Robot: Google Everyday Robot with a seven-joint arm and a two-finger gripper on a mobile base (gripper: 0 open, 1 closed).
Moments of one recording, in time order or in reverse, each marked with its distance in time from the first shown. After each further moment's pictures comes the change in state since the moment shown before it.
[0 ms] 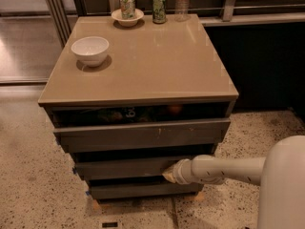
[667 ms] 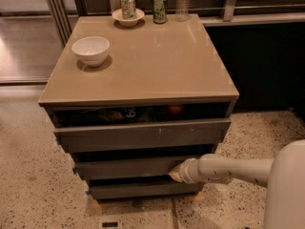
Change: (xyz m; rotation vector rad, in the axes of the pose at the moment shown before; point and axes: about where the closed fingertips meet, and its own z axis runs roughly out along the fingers) arm 0.019 -0.024 -0.017 0.025 0.020 -0.004
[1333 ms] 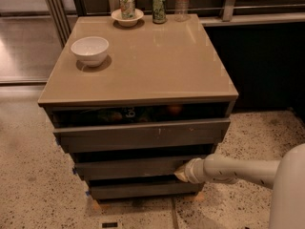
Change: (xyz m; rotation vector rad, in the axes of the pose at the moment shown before) arm 0.011 -0.012 -0.010 0.011 0.011 -0.012
